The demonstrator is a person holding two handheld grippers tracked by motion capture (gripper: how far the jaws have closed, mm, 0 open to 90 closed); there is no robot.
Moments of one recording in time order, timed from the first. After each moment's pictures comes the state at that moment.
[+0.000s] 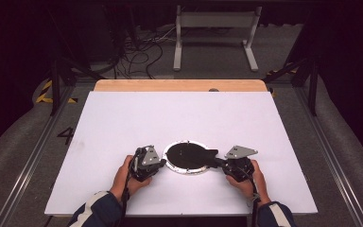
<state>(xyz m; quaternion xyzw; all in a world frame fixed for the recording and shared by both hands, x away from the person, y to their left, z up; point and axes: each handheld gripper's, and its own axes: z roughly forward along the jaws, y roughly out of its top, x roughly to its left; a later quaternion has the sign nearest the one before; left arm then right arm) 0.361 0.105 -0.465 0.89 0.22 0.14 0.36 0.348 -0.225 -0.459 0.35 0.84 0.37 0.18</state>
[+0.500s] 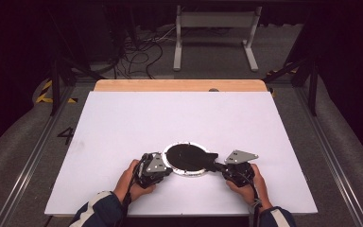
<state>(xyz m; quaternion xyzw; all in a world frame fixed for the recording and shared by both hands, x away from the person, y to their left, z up) 0.350 0.089 -0.463 0.91 0.17 0.12 0.36 0.335 -0.223 -0.460 0.35 0.84 0.37 0.17</state>
